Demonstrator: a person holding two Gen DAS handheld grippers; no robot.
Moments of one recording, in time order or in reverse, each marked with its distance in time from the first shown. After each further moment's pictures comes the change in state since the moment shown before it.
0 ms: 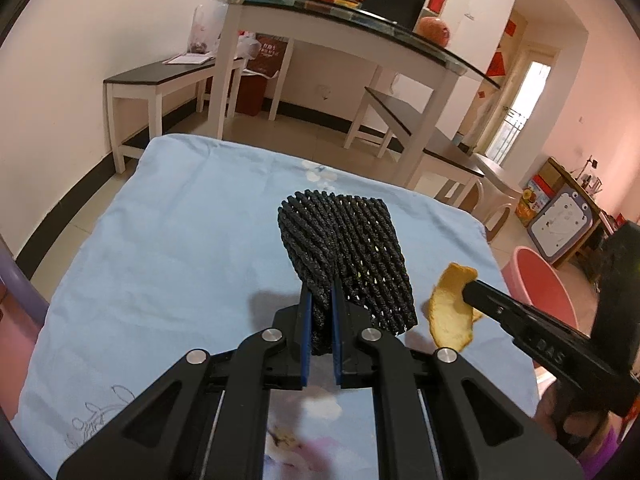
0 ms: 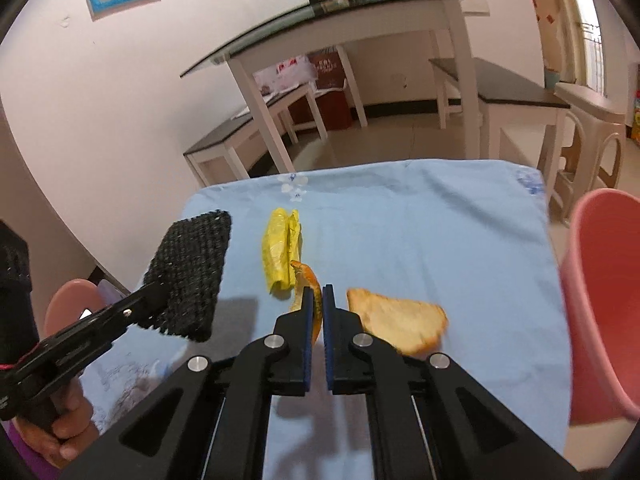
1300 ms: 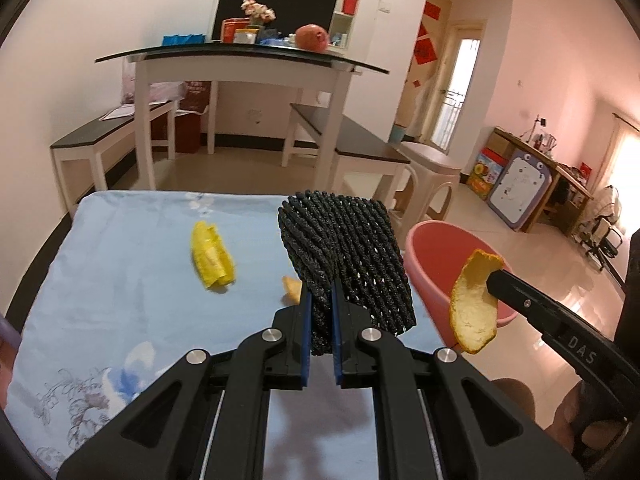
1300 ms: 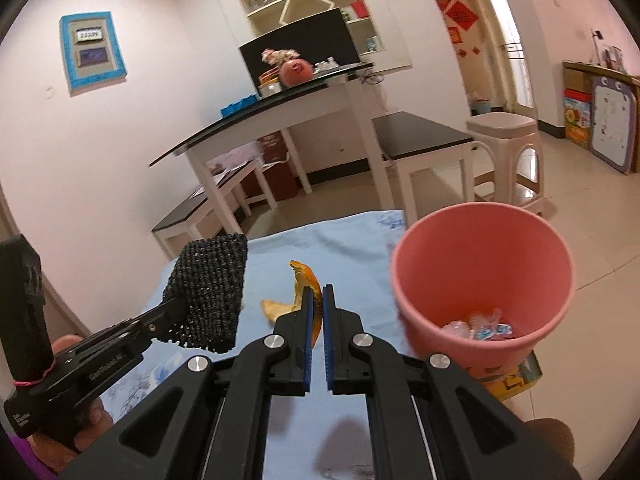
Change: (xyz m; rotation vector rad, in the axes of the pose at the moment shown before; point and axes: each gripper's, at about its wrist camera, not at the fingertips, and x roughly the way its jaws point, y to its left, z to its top) left arm -0.040 -0.134 -0.024 0.209 -0.072 -0.125; right arm -0.163 -0.055 -0.044 0.134 -0.264 -0.155
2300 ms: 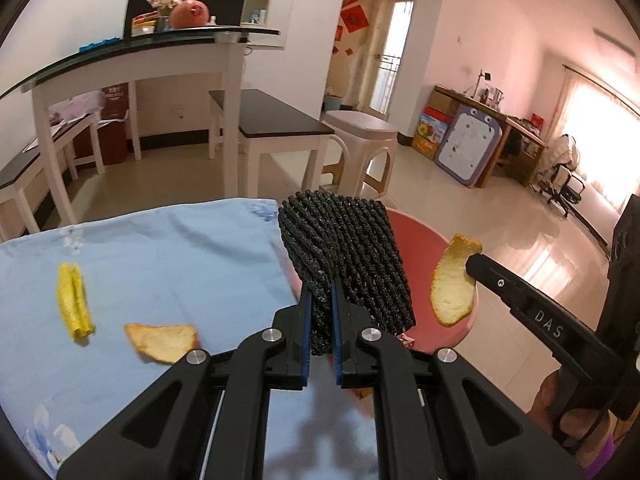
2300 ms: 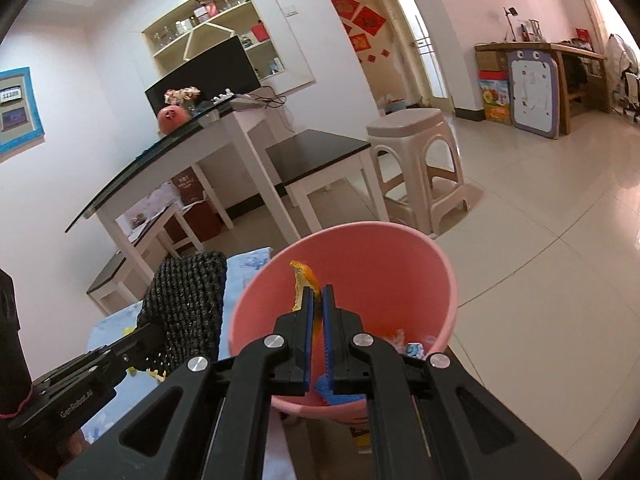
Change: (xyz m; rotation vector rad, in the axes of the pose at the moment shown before) left arm 0.095 -0.110 0.018 0.168 0.095 -0.170; right arm 0.005 -0.137 0.018 0.191 -0.081 -0.232
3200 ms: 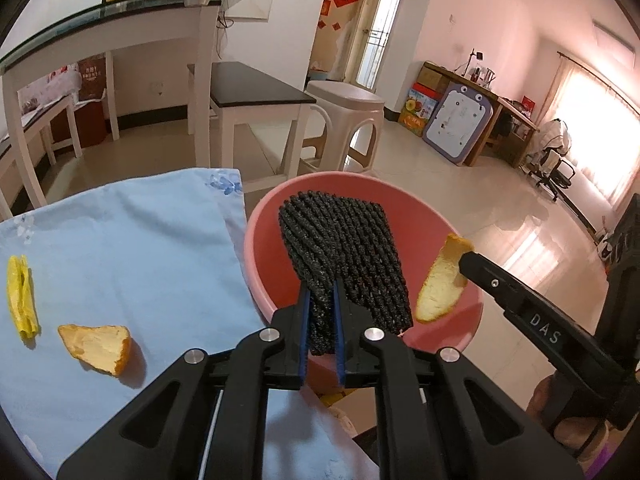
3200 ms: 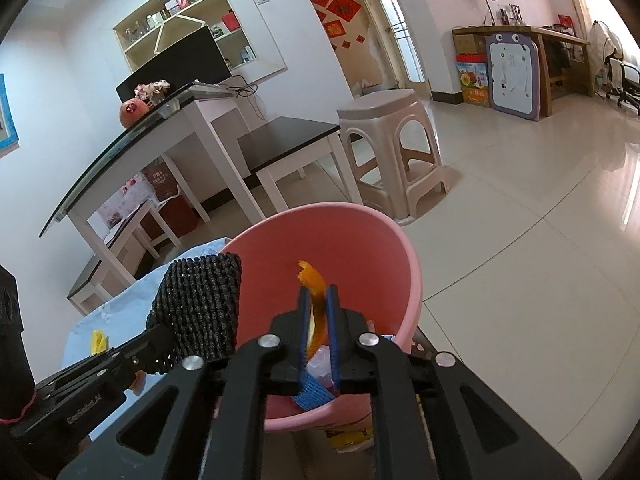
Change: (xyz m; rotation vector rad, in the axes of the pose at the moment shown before) left arm 0.066 -0.005 -0.002 -0.003 0.101 -0.061; right arm 0.036 -0.032 -0.003 0.047 0.044 -0.069
